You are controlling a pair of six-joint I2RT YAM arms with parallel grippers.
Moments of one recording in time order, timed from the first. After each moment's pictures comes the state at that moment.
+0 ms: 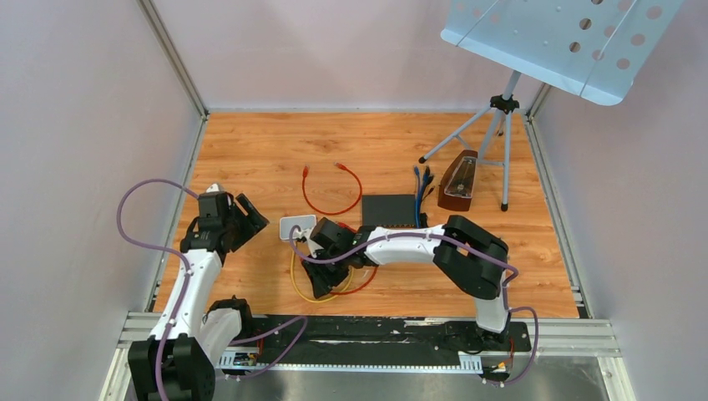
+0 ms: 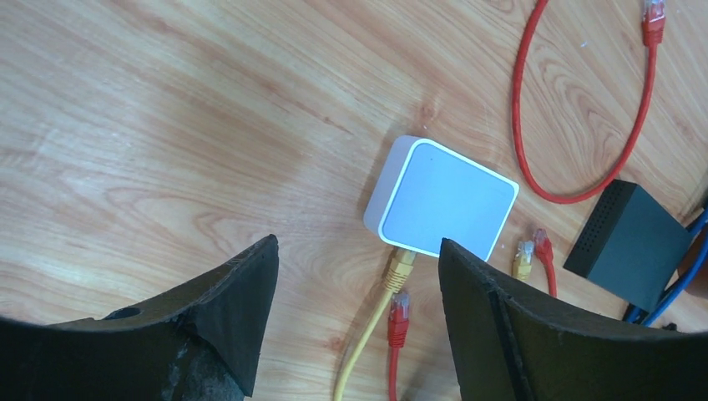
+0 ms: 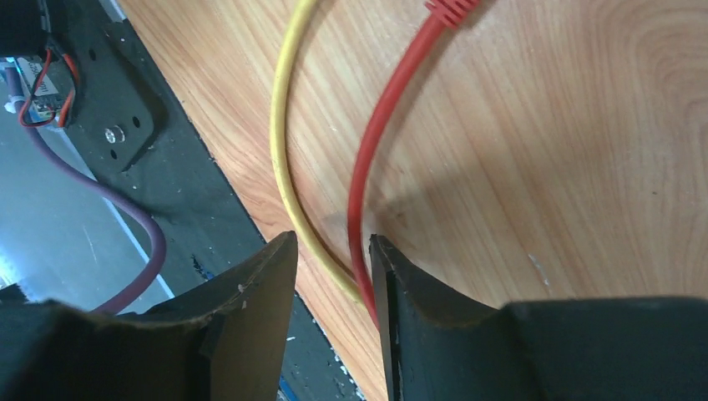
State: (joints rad) left arm 0.07 0.91 0.58 -0.51 0.09 -0.63; right arm 1.14 1.92 1.20 -0.26 -0.37 0.41
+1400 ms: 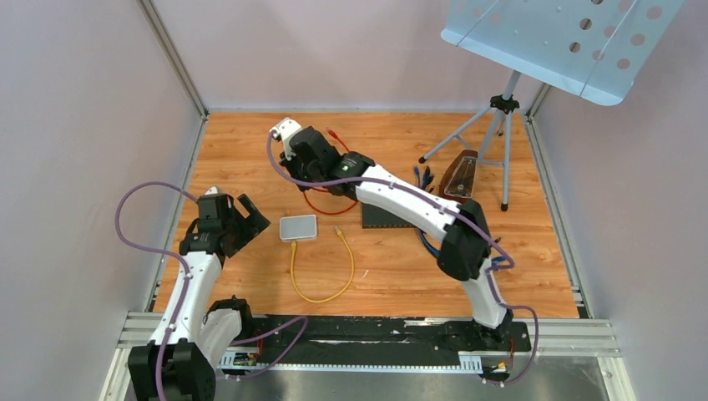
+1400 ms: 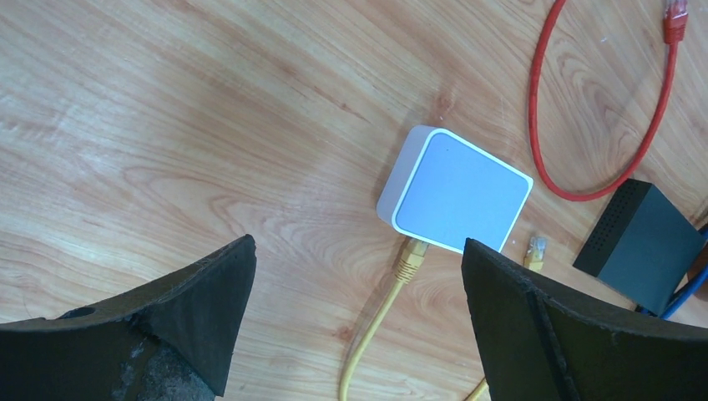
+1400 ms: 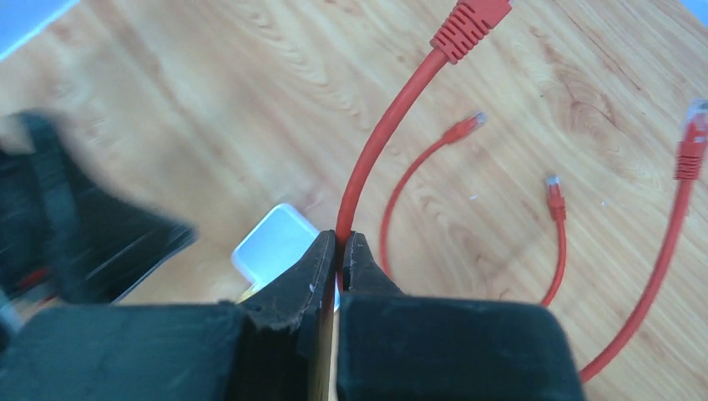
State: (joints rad) left arm 0.07 0.87 0.58 -0.57 0.05 -0.64; right arm 1.00 2.02 2.00 -0.52 0.12 0.08
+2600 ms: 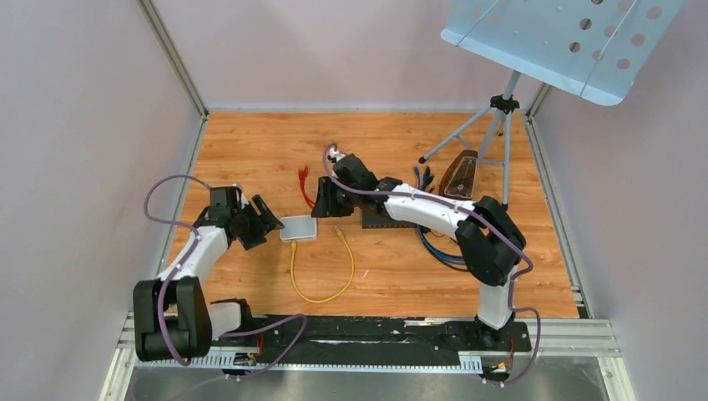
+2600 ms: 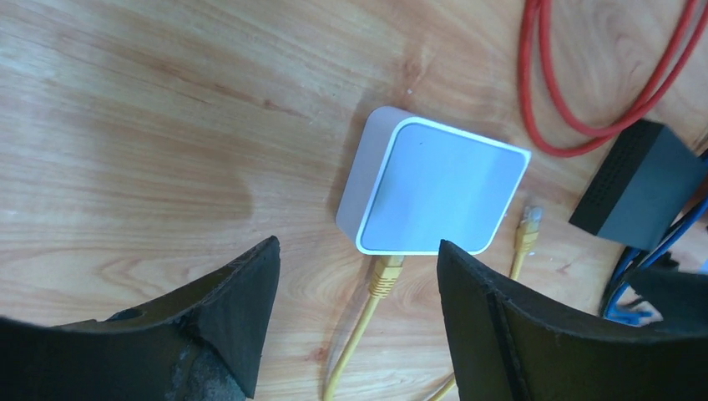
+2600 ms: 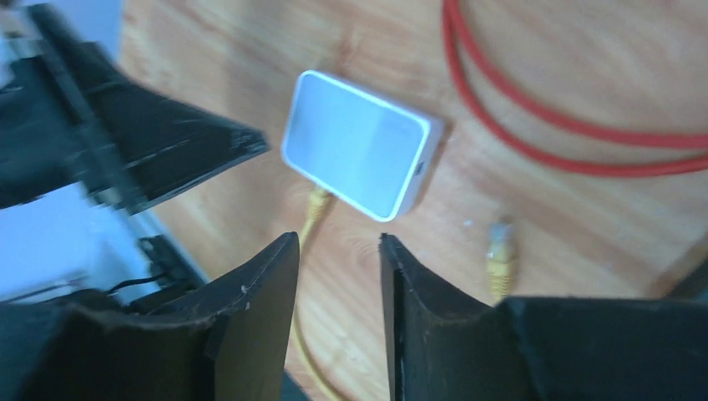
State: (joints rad) left arm 0.07 1.15 0.58 -0.38 0.28 -0.59; right arm 0.86 1.94 1.47 -0.27 -0.17 0.62
